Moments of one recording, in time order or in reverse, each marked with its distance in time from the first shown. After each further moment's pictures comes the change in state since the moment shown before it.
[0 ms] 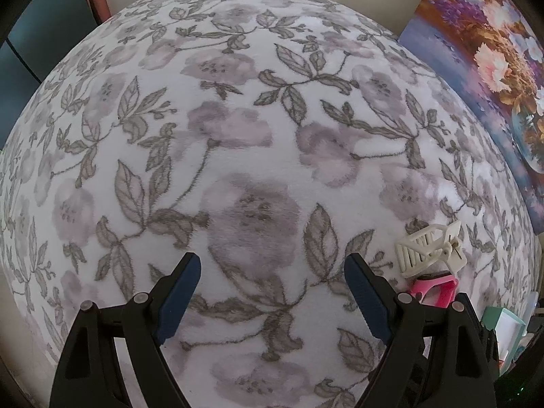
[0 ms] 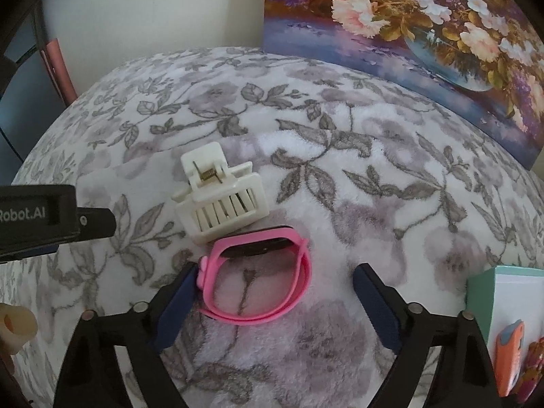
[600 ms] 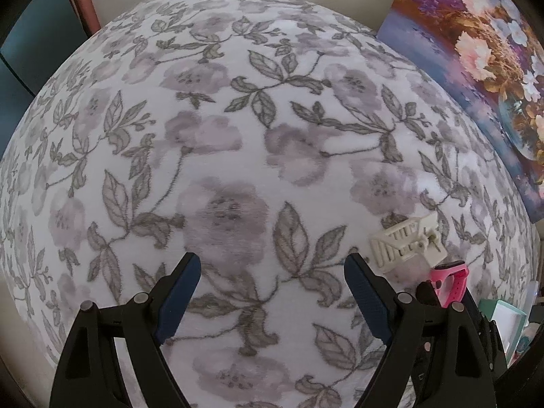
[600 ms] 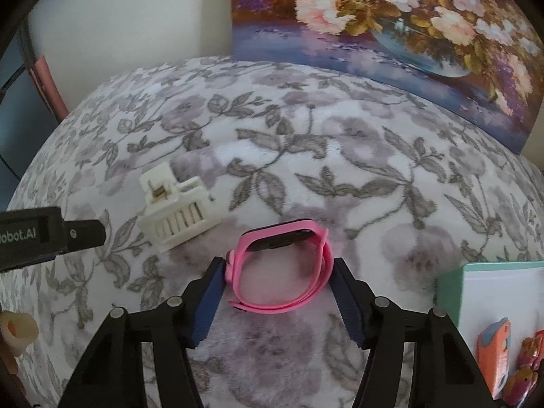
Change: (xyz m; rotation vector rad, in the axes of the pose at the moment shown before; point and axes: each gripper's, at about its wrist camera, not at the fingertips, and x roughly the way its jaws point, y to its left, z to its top) left arm -0.008 -0.033 -0.005 0.045 -0.016 -0.018; right arm -0.009 -0.037 0.004 0.077 -0.004 -0.006
